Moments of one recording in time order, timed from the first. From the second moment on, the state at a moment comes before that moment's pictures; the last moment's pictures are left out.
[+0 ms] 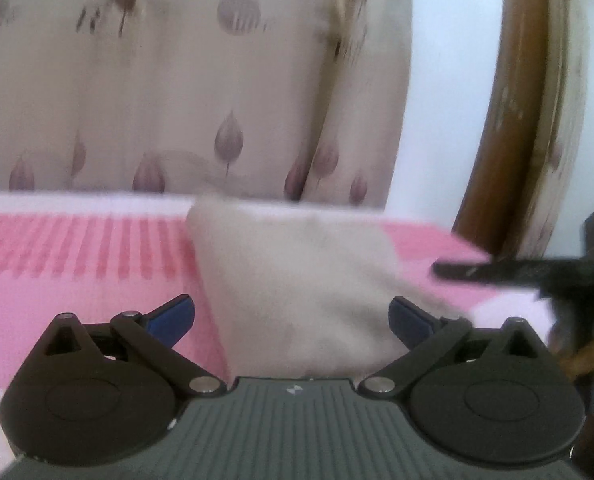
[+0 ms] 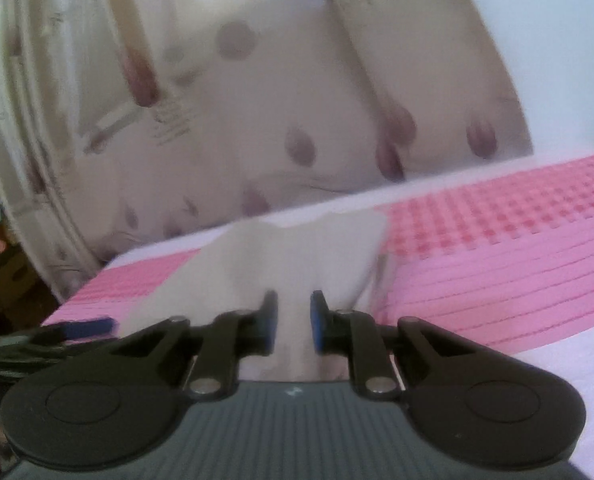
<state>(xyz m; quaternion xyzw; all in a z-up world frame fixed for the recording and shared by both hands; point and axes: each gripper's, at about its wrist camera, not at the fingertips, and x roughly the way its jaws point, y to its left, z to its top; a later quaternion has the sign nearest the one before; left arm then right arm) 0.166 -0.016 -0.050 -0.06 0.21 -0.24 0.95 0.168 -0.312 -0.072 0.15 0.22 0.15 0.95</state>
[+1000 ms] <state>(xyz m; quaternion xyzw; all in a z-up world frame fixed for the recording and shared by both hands) 0.189 -0.036 -0.095 -0.03 0.29 -0.20 0.93 0.219 -0.281 -0.088 0.04 0.21 0.07 0.97</state>
